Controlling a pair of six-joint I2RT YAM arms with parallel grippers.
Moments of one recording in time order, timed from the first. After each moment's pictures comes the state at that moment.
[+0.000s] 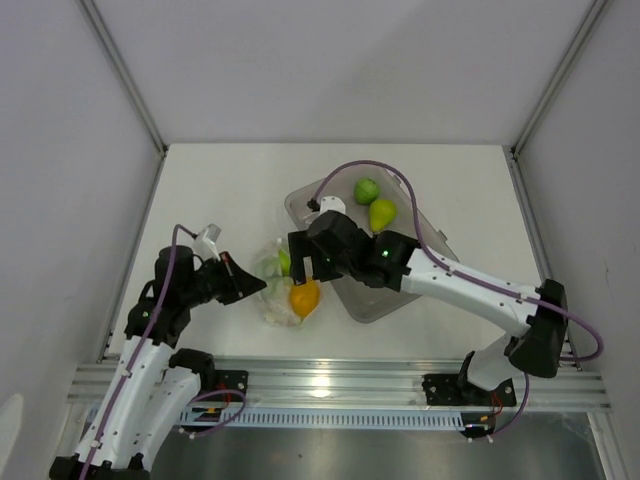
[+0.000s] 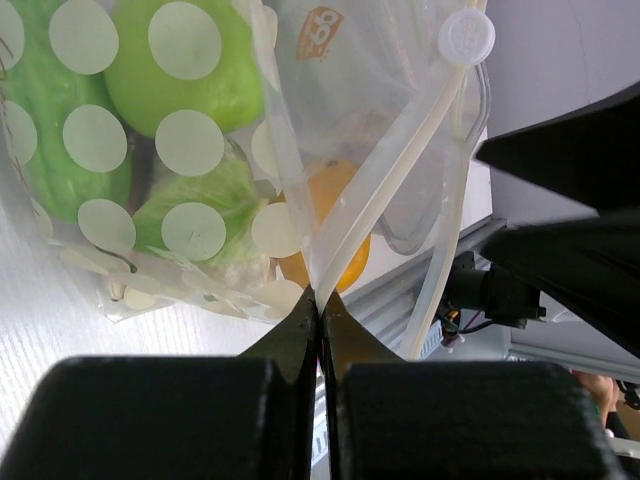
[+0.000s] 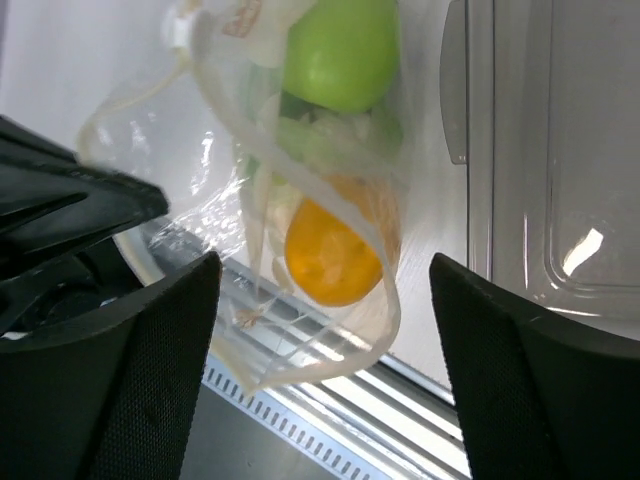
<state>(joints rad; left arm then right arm) -0.18 0.59 0.62 -0.61 0.55 -0.65 1.09 1.55 1.46 -0.68 0.22 0.68</state>
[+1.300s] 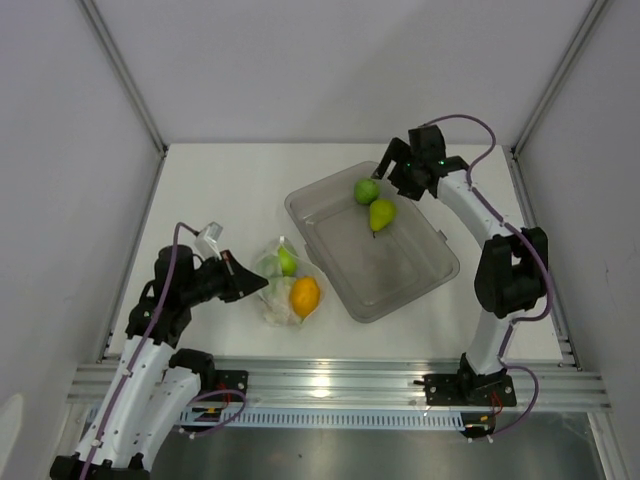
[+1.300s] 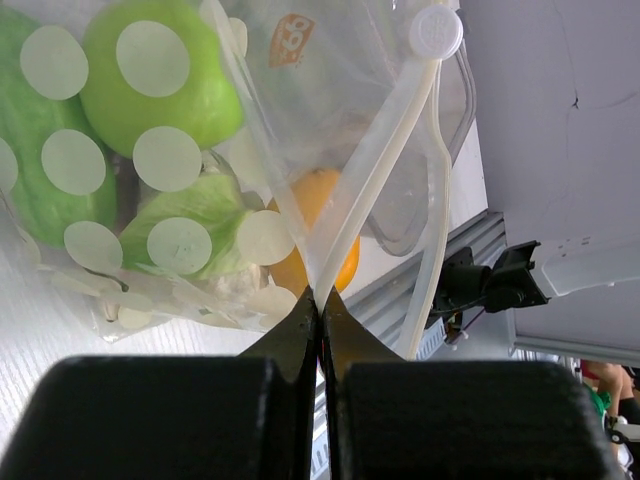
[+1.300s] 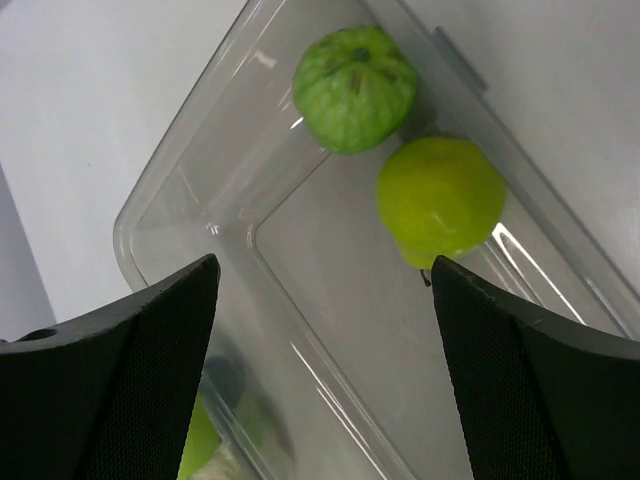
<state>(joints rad) -0.18 0.59 0.61 -0.56 0.58 -0.63 0.29 1.85 1.63 -0.51 -0.07 0.72</state>
